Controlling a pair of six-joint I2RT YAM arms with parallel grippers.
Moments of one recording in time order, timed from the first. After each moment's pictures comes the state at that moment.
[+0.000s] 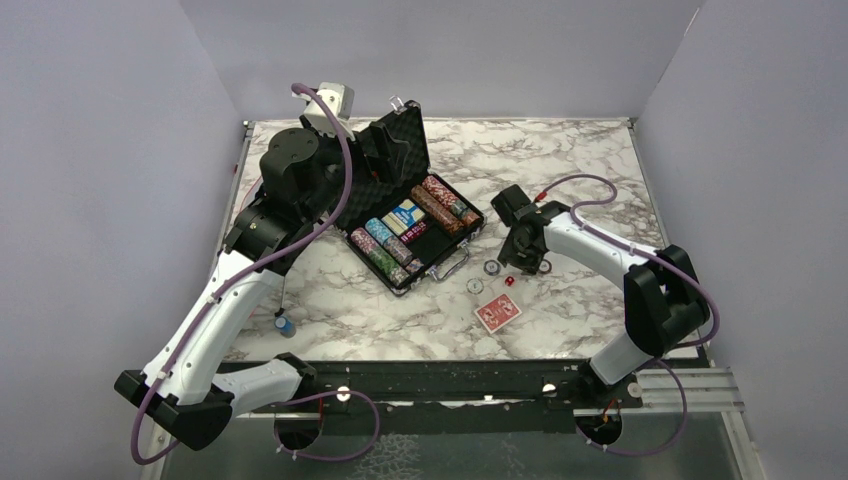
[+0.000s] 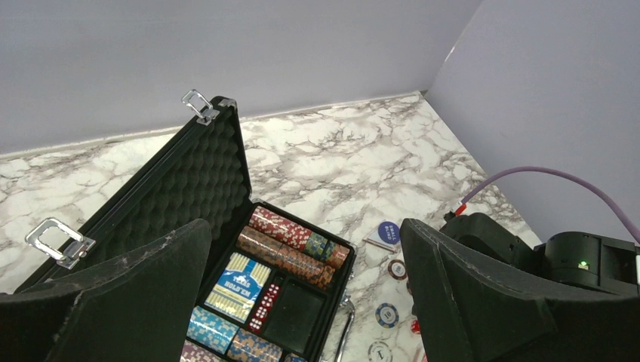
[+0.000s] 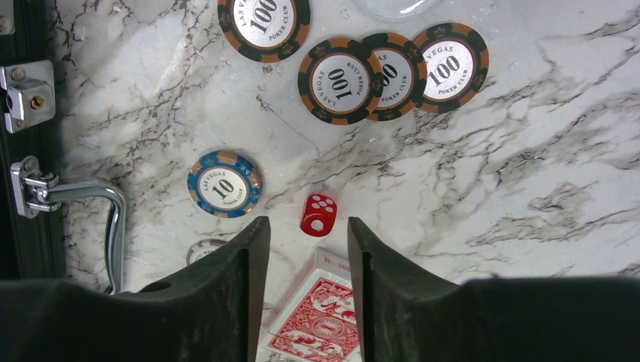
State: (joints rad) left arm -0.56 1.12 1.41 -0.35 -0.07 -0.25; right arm 0.54 1.60 1.07 -0.79 0.30 0.99
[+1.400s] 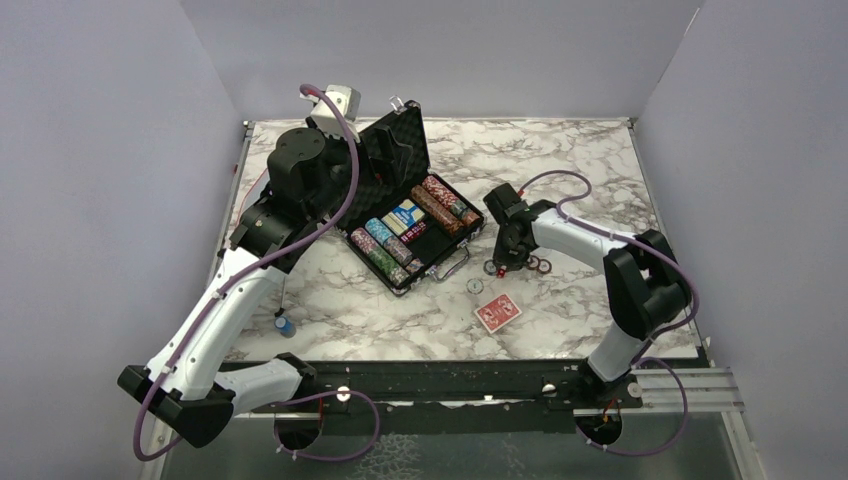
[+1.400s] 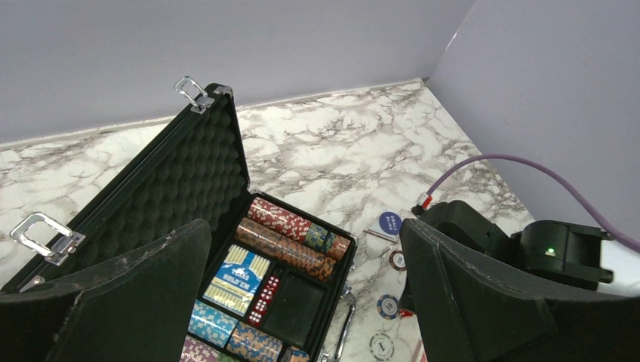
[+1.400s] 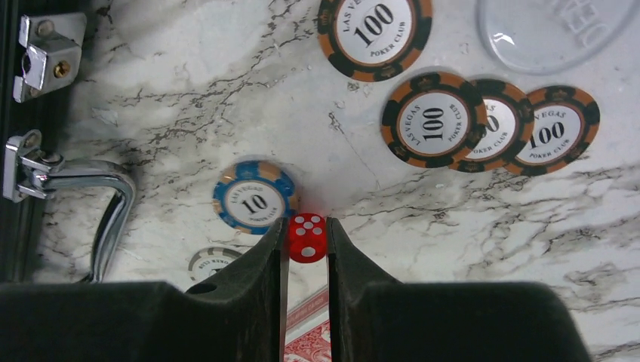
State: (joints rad) left arm -0.56 1.13 1.40 -0.35 -0.06 -0.25; right arm 0.54 1.69 1.09 -0.69 0.20 0.79
